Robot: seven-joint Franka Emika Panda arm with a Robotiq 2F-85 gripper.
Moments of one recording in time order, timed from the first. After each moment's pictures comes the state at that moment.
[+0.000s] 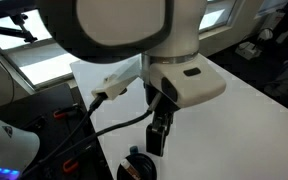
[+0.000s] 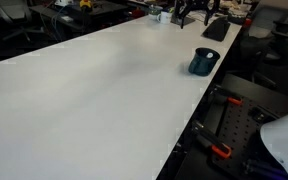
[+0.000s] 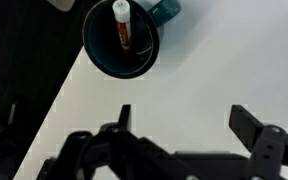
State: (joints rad) arm -0.27 -0.05 -0.21 -2.56 -0.45 2.52 0.82
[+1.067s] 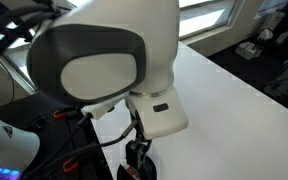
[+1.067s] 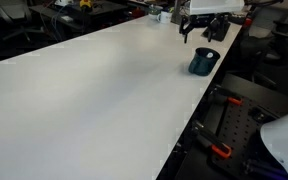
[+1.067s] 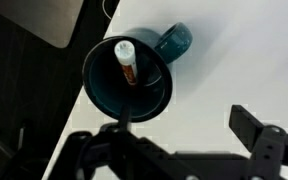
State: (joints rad) arm -0.29 0.00 -0.25 -2.66 -0.50 2.65 0.95
